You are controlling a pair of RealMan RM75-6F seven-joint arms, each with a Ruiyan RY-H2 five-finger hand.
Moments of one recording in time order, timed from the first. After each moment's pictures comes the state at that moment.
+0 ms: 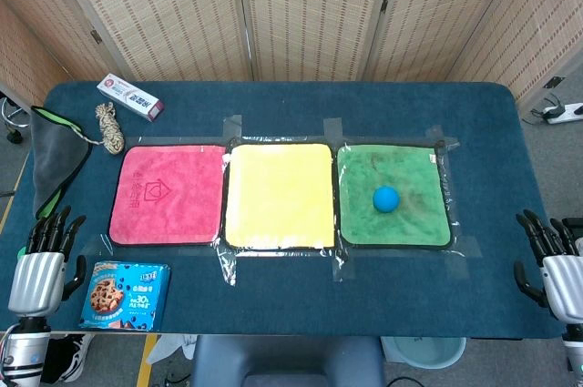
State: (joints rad) left arm -0.12 -1.25 -0.08 -1.65 1.48 1.52 0.23; right arm 0.03 -1.13 0.03 -1.44 -1.57 1.54 0.23
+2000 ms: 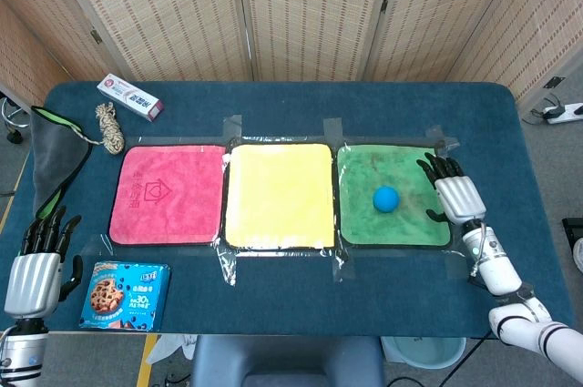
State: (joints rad) left arm -0.11 -1.24 -0.08 -1.68 1.47 1.55 0.25; right arm 0.54 -1.48 0.17 -1.00 -1.40 0.93 0.14
